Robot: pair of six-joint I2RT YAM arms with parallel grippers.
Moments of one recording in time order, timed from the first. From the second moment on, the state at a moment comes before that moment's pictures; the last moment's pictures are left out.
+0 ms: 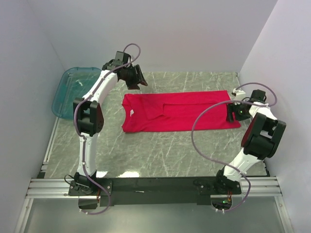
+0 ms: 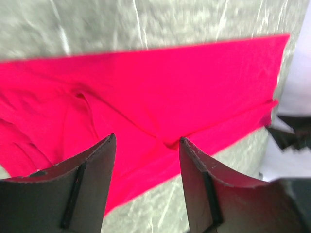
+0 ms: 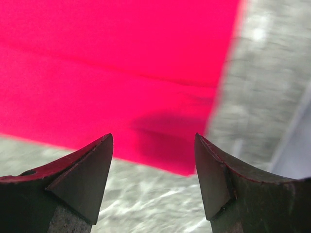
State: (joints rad) left arm -0.29 2.24 2.14 -0.78 0.39 -0.59; right arm -0.48 1.77 1.17 -0.52 -0.39 -0.62
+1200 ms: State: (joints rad) left arm -0.04 0.76 0.71 -0.34 0.08 -0.41; right arm 0.77 2.12 1.62 -0.49 0.01 -0.61
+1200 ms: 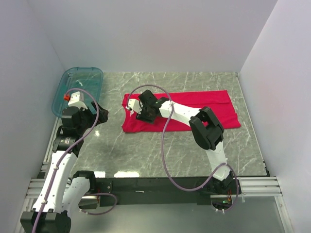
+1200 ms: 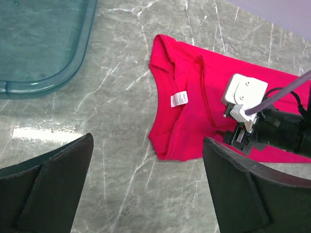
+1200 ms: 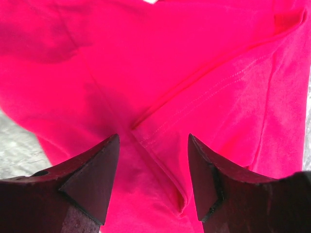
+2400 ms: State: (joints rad) left arm -0.04 0.75 0.71 -0.34 0.08 -0.41; right arm 0.72 2.15 1.64 -0.48 0.08 -0.55
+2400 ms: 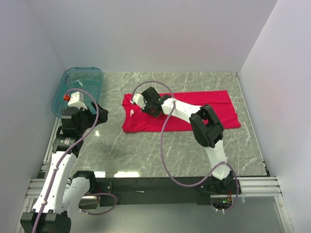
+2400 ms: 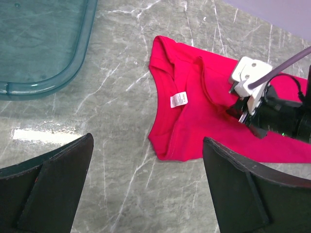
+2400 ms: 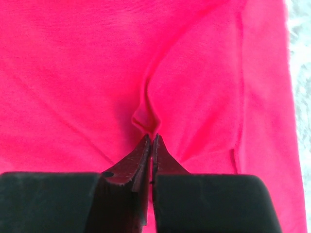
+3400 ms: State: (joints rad) left arm -0.06 1.23 0.58 -0.18 0.48 -0.68; right arm 0.32 1.36 0.93 -0.59 -0.46 -0.99
